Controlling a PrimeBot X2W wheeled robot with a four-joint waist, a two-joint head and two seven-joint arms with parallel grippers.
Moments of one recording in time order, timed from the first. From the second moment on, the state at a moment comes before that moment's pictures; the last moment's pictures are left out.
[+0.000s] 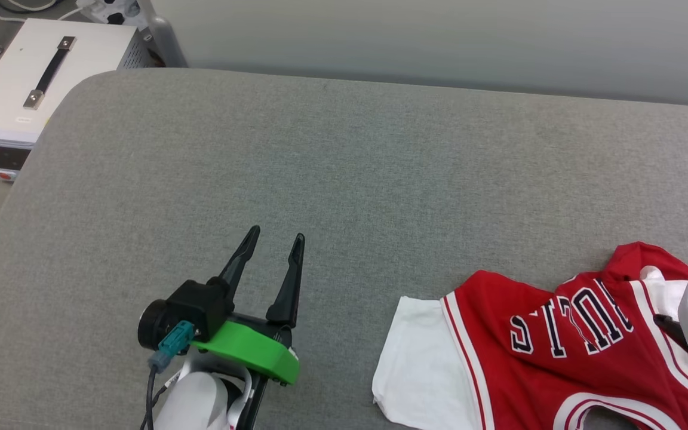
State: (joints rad) left arm -0.15 0.09 -0.25 0.15 -0.27 -0.13 -0.26; right arm -0.13 -0.61 0.06 -0.24 0.48 0.13 1.19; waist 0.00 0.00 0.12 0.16
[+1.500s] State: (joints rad) left arm -0.14 0.09 -0.22 0.18 -0.27 -0.13 -0.26; right arm -0.40 -0.65 -0.30 0.16 0.28 0.13 0.90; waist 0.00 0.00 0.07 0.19
